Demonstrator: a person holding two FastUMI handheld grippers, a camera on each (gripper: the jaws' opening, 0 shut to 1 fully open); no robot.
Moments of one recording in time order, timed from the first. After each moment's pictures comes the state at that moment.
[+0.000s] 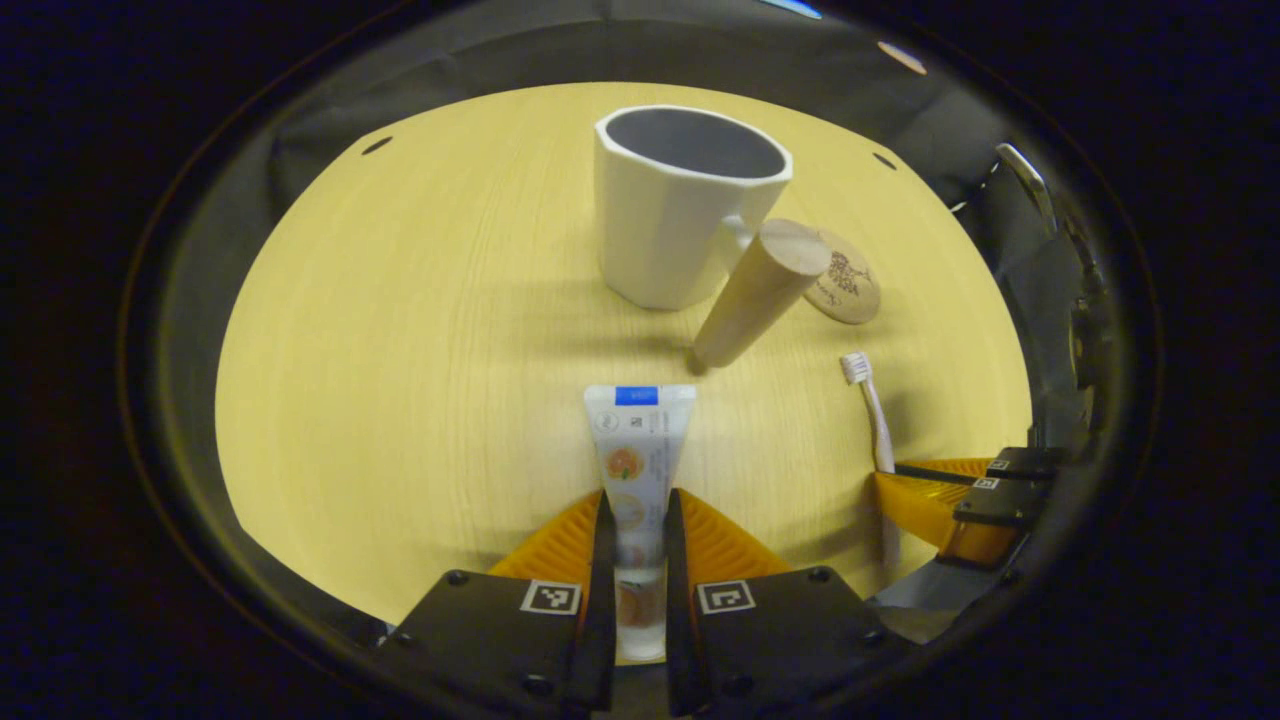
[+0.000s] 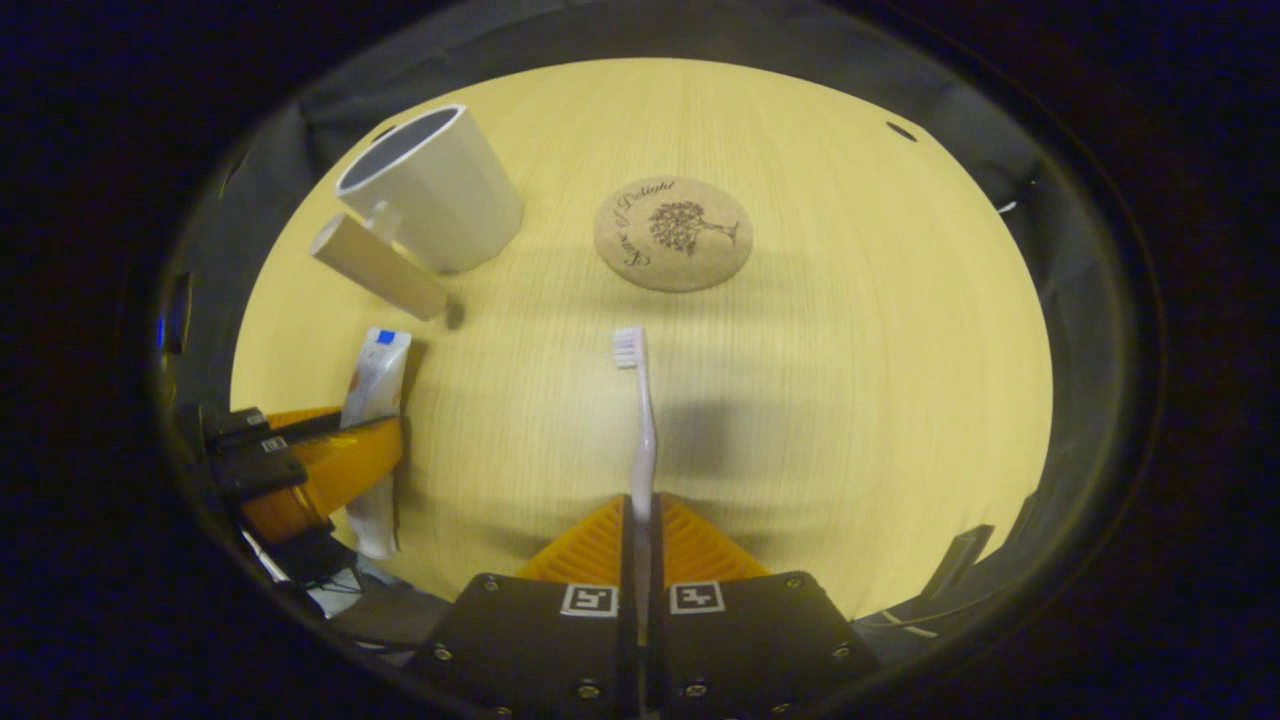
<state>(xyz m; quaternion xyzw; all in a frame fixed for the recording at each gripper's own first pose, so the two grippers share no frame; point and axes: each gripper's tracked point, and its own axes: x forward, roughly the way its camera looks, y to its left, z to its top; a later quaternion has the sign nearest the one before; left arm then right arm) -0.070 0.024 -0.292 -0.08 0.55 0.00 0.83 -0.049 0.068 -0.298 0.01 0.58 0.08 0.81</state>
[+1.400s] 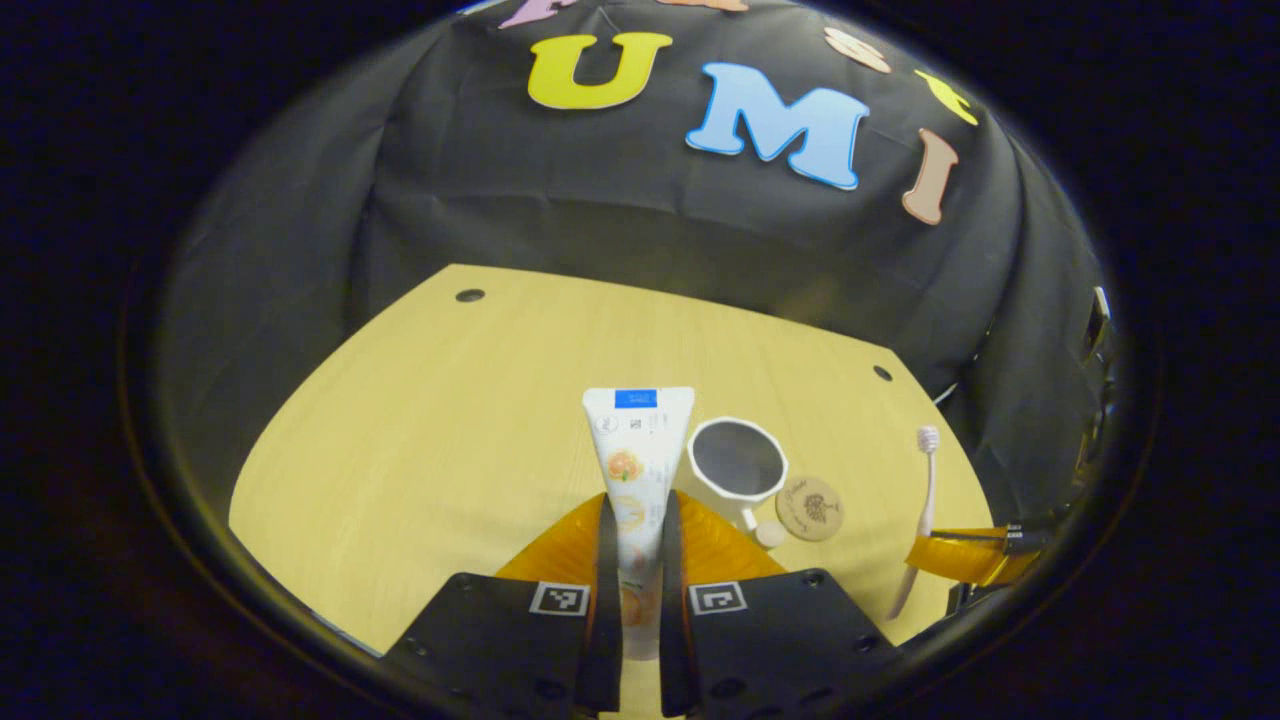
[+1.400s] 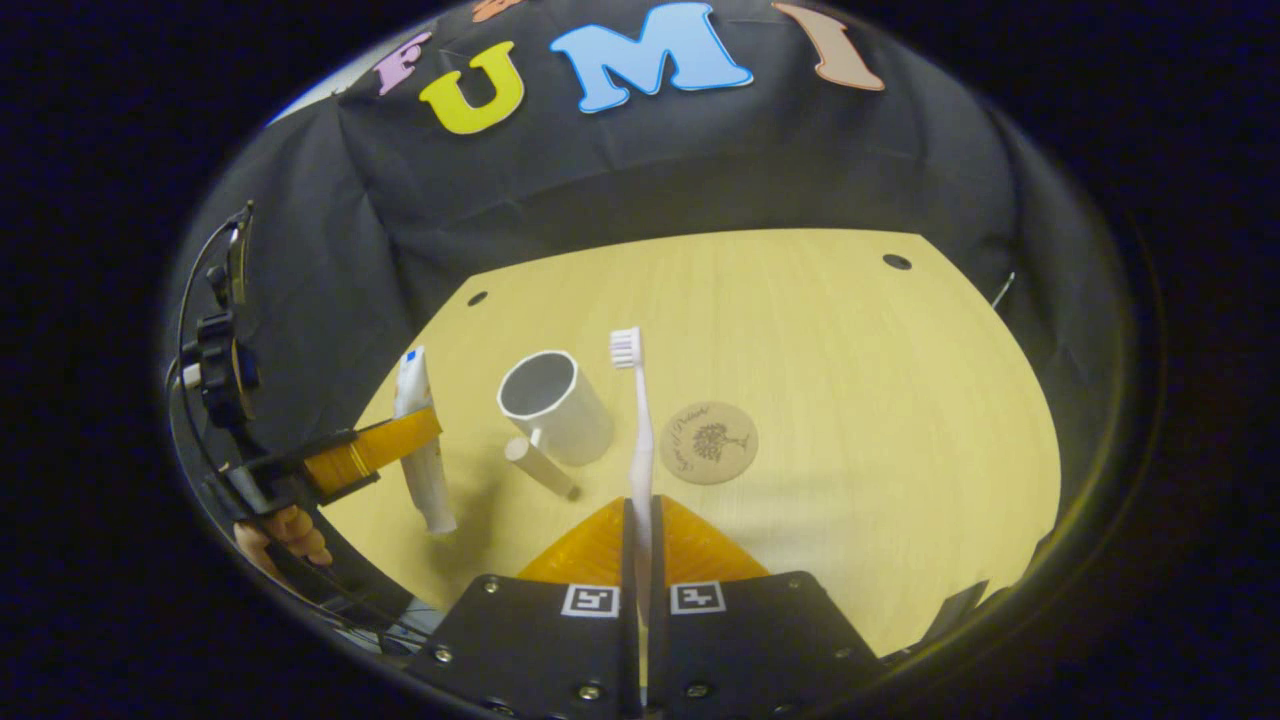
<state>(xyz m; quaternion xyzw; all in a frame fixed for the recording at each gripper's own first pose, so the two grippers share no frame) 0.004 0.095 -0.121 -0.12 0.25 0.06 0.96 -0.004 0.073 -0.162 0.09 0.33 0.16 0.93</state>
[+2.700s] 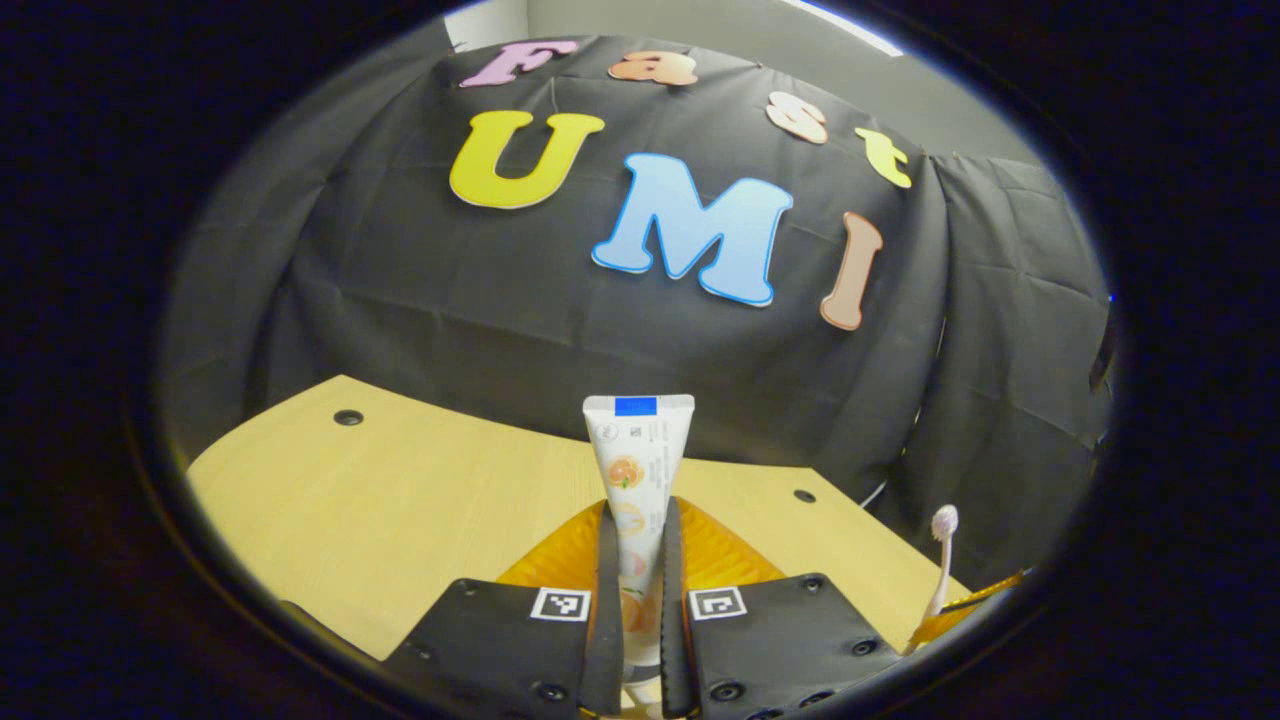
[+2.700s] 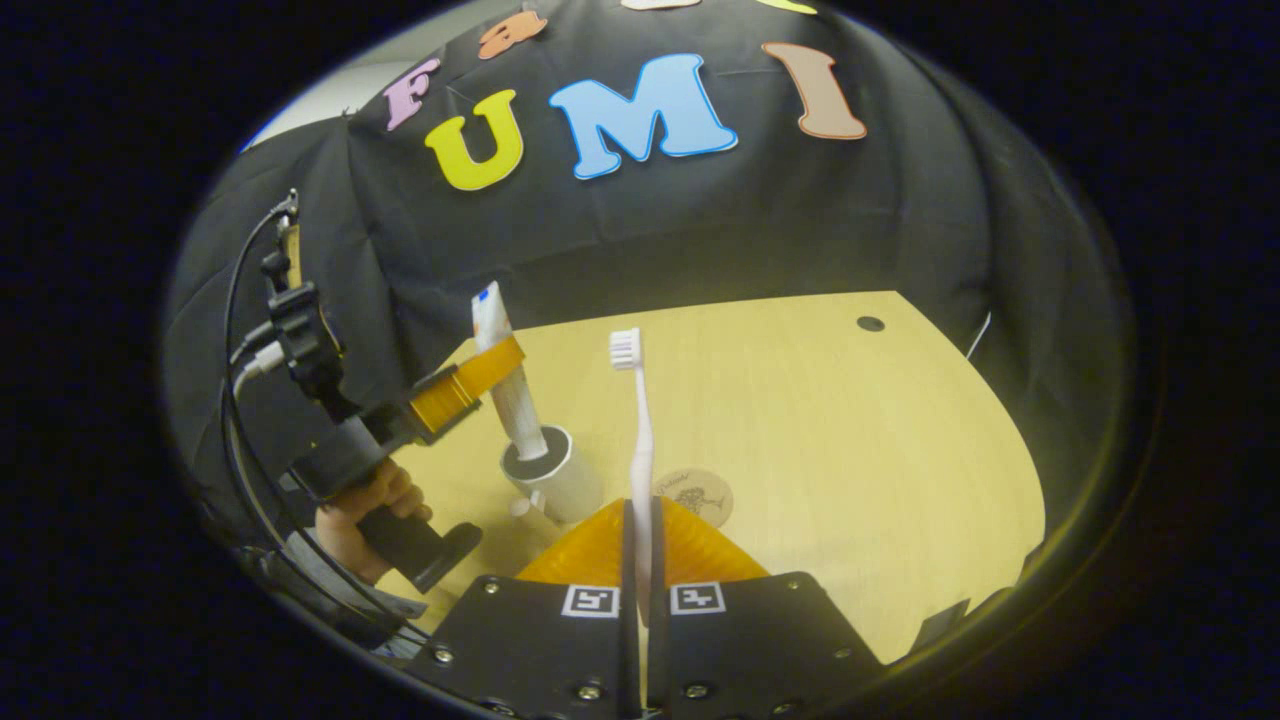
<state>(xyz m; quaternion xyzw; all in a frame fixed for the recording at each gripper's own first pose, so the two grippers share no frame) 0.125 0.034 -0.056 -0.13 0.06 -0.06 0.99 0.002 0.057 -0.125 0.10 0.24 0.12 0.96</state>
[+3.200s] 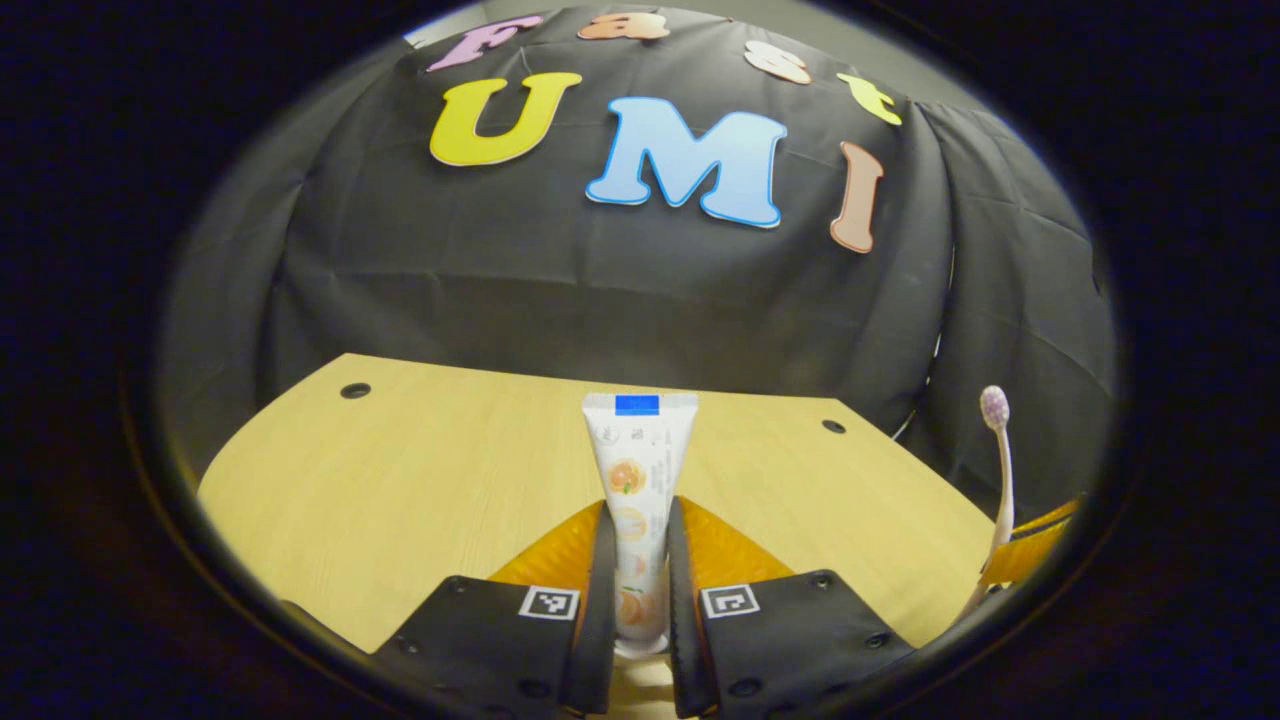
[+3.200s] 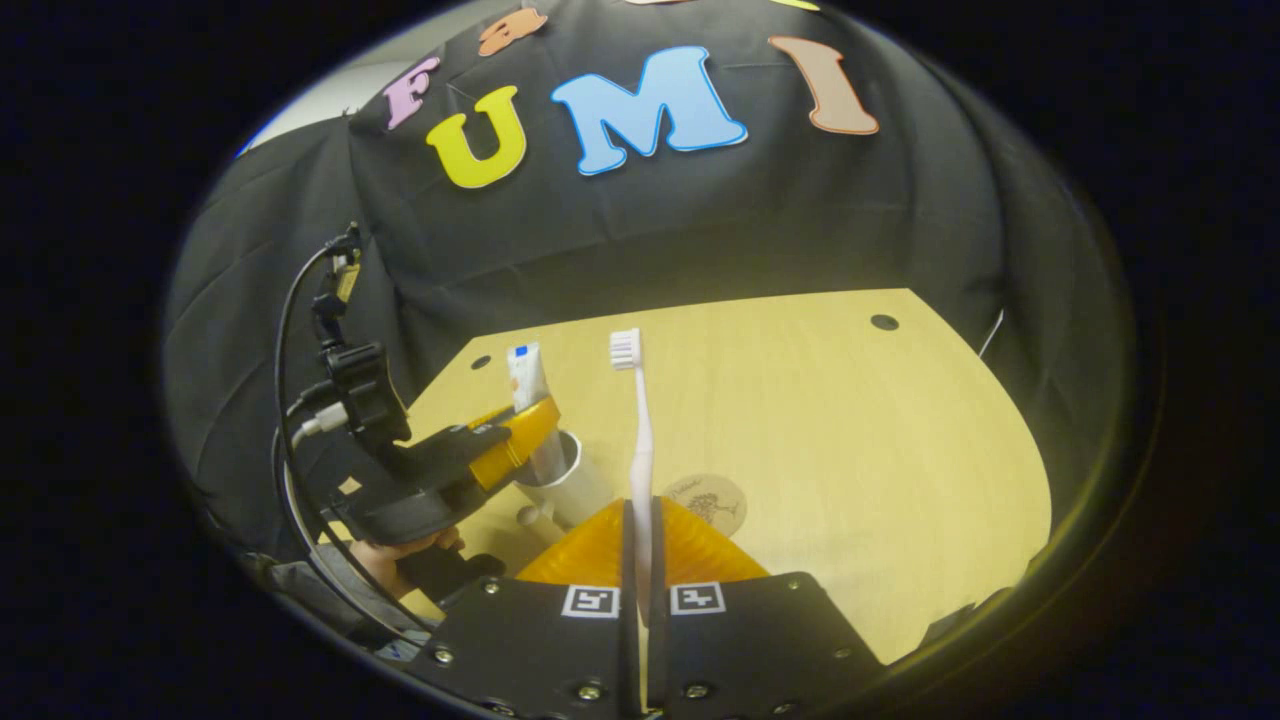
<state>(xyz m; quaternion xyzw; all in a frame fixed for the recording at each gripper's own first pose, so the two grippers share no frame) 0.125 0.039 -0.116 -0.08 0.14 -0.04 0.99 0.017 0.072 -0.125 0.10 0.25 0.14 0.95</state>
